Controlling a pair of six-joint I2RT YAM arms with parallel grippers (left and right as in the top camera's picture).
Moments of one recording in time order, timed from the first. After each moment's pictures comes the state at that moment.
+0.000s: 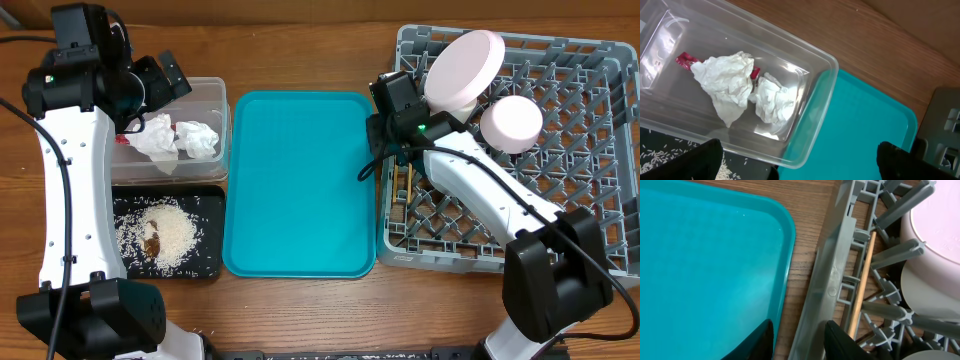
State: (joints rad) left arm 0.17 1.73 1.81 -1.10 0.14 -0.37; right arm 0.44 1.82 1.35 -0.55 0.20 0.22
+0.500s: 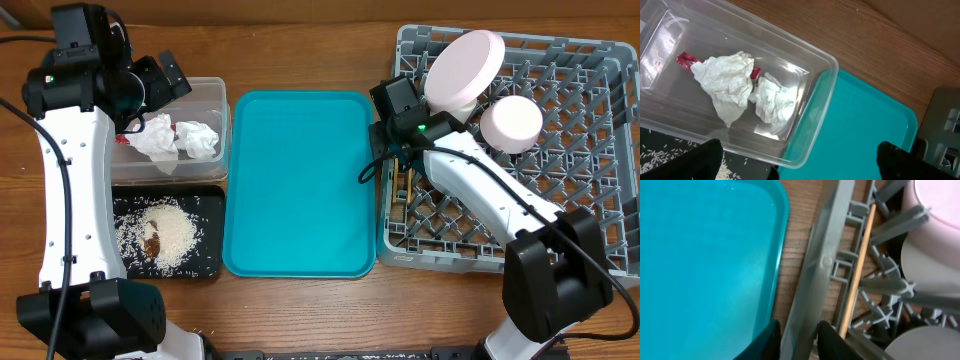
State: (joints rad) left arm 0.17 1.73 1.81 -1.10 0.14 -0.37; right arm 0.44 1.82 1.35 -0.64 0.20 0.24
